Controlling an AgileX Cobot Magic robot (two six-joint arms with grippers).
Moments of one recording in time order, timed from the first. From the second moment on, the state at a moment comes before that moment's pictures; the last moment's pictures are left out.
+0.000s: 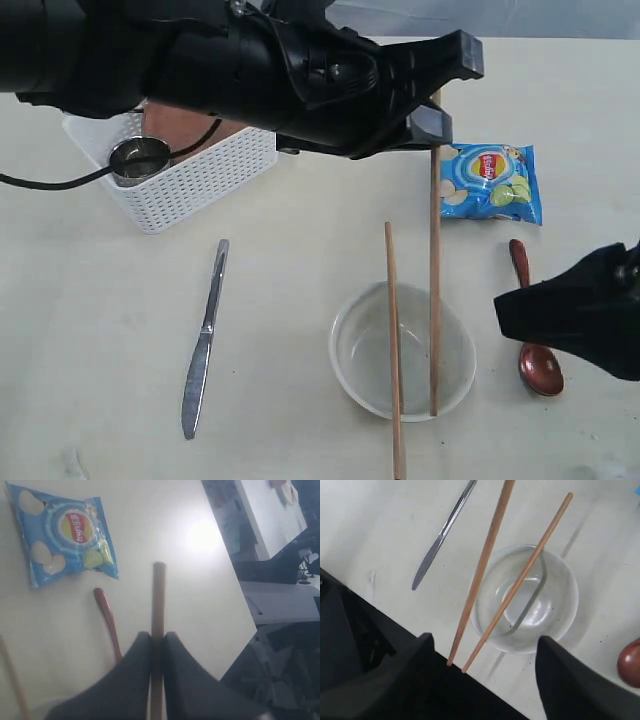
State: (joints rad) left arm -0.84 1.60 -1.11 -1.24 0.37 0.43; right arm 0.44 0.74 -0.67 0.44 1.05 -0.10
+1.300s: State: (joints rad) left arm -0.84 1.66 -1.11 -1.46 0.39 0.57; right arm 0.44 1.02 -0.60 0.63 0.81 -0.24
